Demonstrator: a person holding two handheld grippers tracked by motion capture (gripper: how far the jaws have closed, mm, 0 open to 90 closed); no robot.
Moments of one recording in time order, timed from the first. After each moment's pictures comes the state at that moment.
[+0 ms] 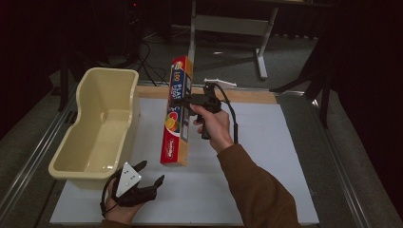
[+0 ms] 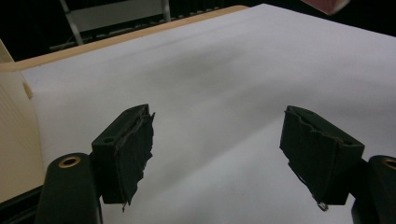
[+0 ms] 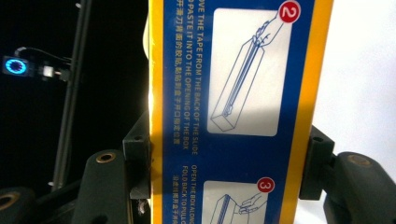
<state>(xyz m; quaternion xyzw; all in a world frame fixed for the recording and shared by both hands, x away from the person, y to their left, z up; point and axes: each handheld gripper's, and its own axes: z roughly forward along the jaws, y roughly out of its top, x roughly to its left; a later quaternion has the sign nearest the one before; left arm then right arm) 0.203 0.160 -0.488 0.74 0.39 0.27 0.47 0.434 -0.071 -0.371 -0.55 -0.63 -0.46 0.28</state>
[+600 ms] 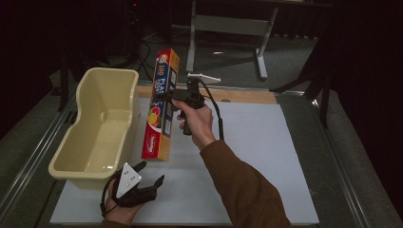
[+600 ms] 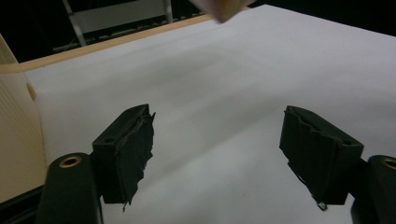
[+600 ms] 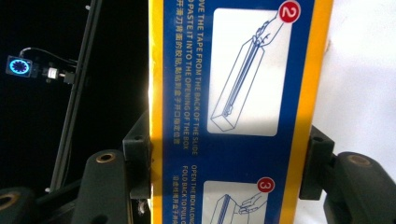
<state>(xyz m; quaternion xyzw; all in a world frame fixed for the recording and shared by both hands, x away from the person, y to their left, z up) 0.201 0.159 -0.488 0.74 0.39 0.27 0.47 0.437 -0.023 -0.362 -0.54 -0.64 -0.48 0.27</state>
